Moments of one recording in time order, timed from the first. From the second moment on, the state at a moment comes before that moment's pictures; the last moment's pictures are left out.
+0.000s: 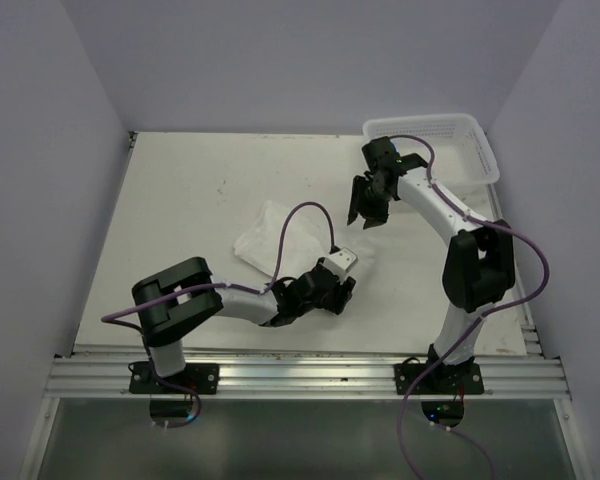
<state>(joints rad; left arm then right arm) -1.13 1.80 0.79 0.45 -0.24 -0.33 0.35 1.84 1.57 -0.93 -0.08 0.54</state>
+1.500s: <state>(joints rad) -1.06 1.74 0.49 0.83 0.15 -0.88 0.52 0.98 0.59 -0.49 -0.11 0.86</state>
